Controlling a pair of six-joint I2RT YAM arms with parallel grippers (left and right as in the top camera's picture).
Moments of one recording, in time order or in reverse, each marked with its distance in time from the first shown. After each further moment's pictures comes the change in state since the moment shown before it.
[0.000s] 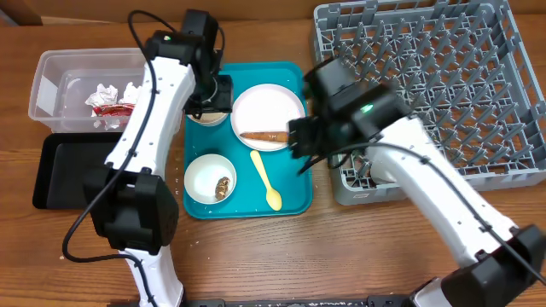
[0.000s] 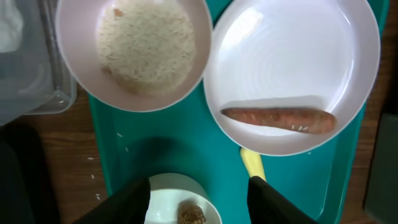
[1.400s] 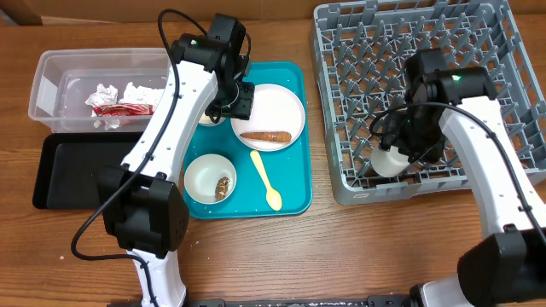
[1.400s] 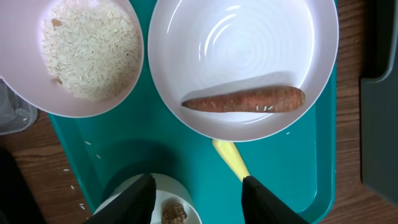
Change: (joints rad) left arm -0.117 0.000 0.000 -0.001 -0.008 0.061; right arm -0.473 -0.010 -0.063 -0.281 0.121 -0.027
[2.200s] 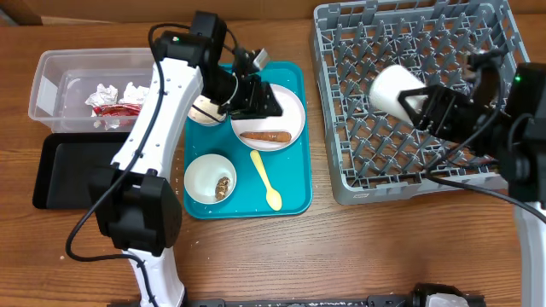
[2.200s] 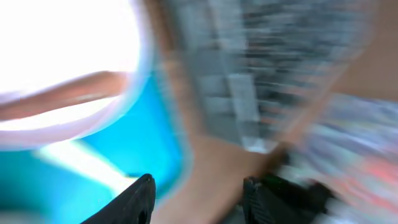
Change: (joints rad) left arm 0.059 0.000 0.000 -0.019 0.613 0.093; right arm -0.219 -0.470 -0.077 0.391 -0.490 -0.098
